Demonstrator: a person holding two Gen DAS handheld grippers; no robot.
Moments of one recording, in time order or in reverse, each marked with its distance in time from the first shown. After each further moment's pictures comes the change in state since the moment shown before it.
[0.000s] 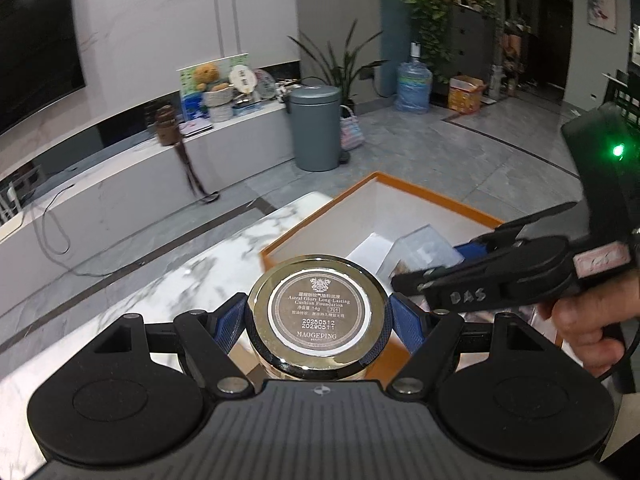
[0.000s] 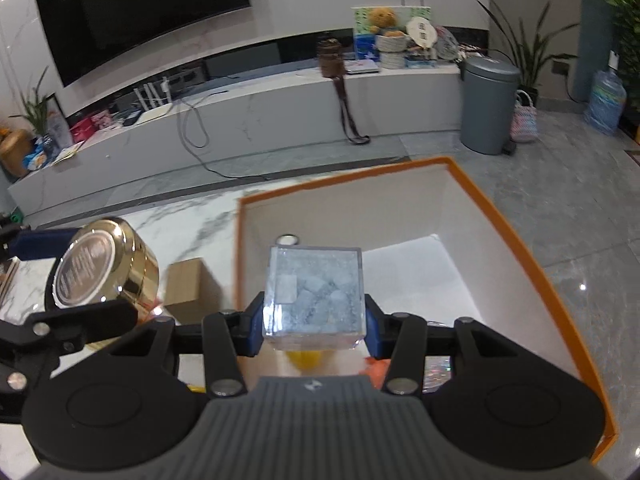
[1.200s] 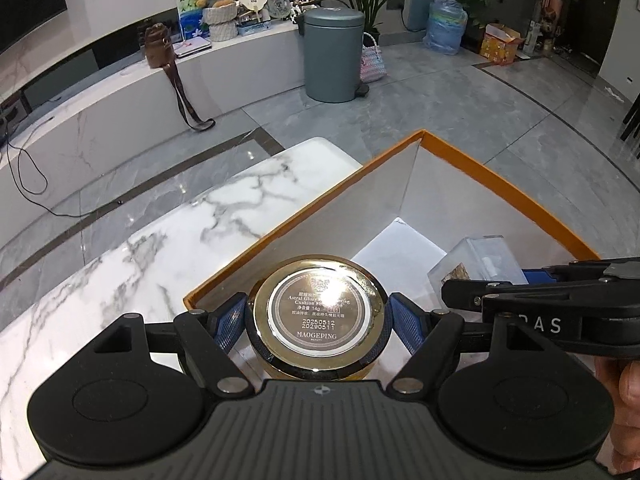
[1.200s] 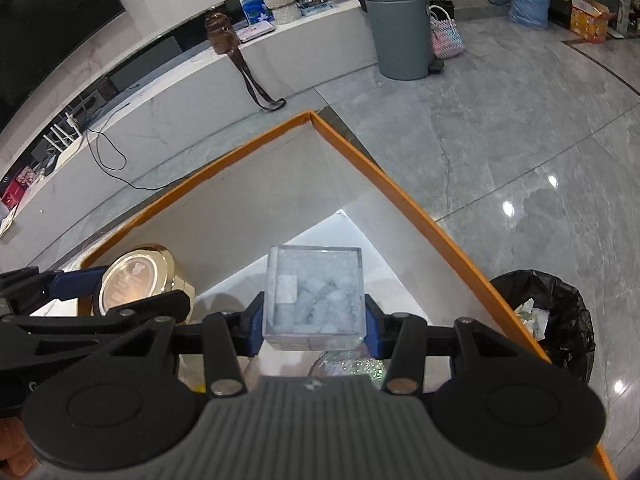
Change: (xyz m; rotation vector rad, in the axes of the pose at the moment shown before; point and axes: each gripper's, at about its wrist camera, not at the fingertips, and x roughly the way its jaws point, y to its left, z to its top) left arm 0.147 0.002 0.038 -0.098 0.240 0.022; right arm 0.072 -0.080 0.024 0.308 0.120 -0.108
